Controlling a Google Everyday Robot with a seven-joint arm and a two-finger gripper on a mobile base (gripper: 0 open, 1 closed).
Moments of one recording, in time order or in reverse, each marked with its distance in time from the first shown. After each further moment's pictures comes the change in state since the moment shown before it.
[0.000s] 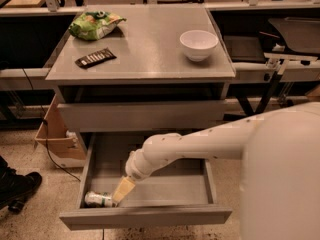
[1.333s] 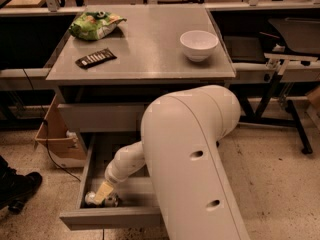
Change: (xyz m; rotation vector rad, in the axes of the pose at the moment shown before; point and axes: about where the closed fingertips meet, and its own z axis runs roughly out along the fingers) arm -0.013 -0.016 0.137 0.022 0.063 0.041
